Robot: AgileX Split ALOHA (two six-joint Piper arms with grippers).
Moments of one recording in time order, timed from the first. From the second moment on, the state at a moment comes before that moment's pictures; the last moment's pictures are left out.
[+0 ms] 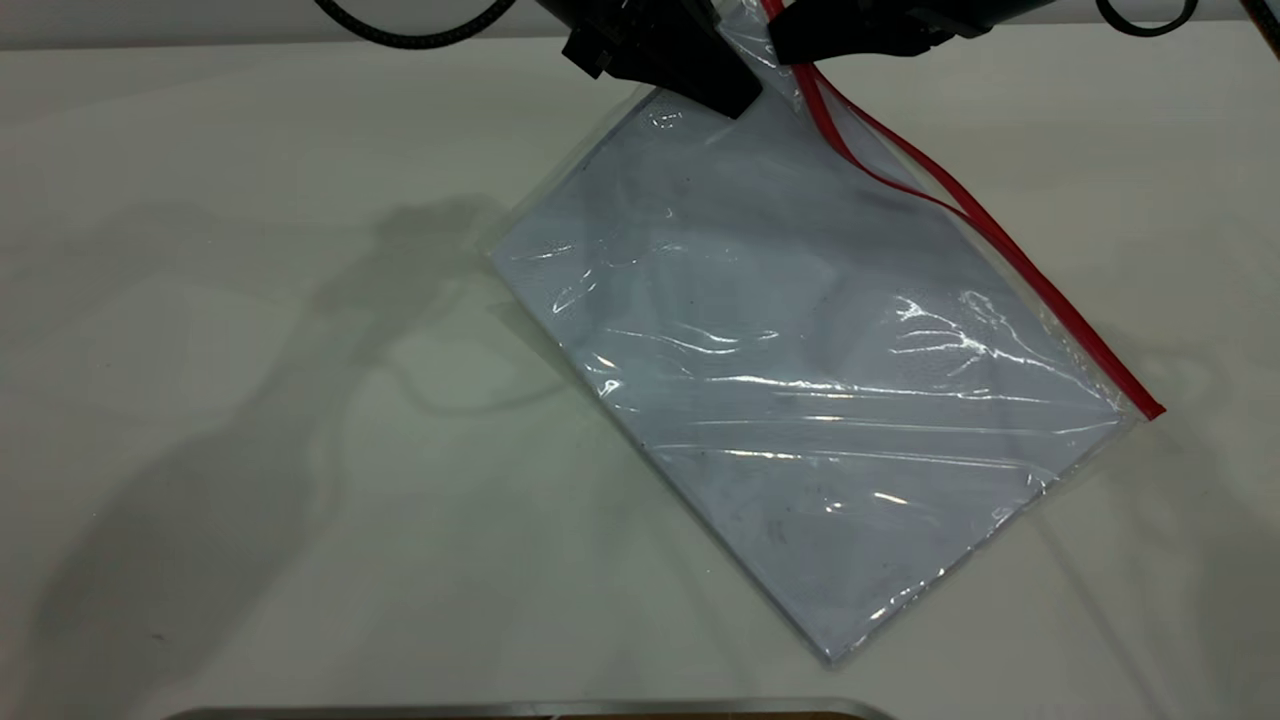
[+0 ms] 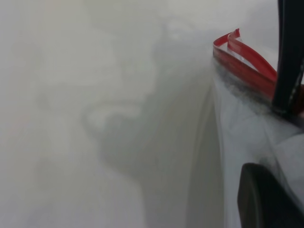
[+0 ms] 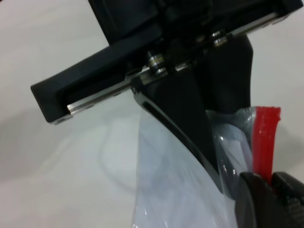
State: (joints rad) left arm -0.36 2.57 -2.03 -1.06 1.09 1.73; right arm 0.20 2.06 -1.07 1.63 0.65 -1.95
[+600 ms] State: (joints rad) left arm -0.37 2.58 -2.03 -1.07 1.08 1.70; right arm 0.20 2.06 -1.07 1.56 0.59 -1.90
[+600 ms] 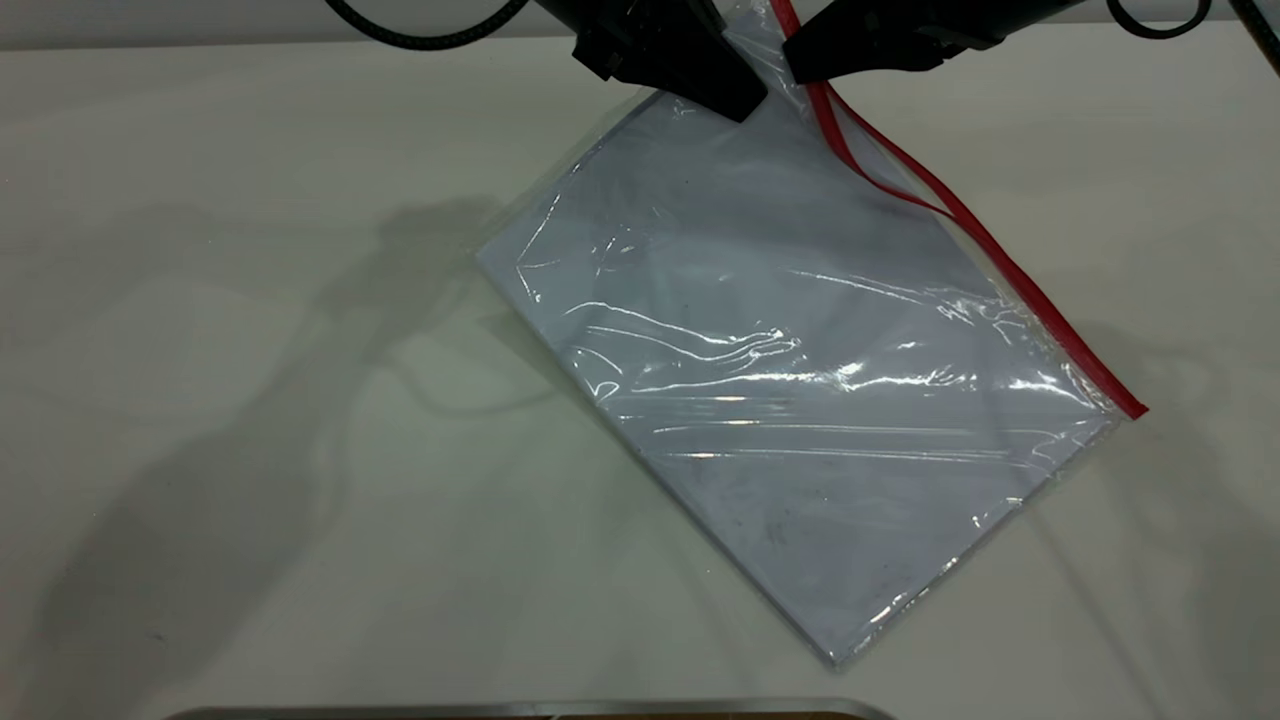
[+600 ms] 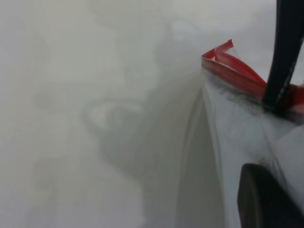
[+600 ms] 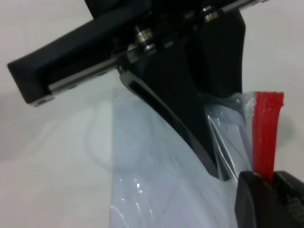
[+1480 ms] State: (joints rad) left arm -0.34 2.59 -2.02 -1.07 1.09 1.70; right arm 0.21 2.13 -1.06 1.58 0.53 -1.91
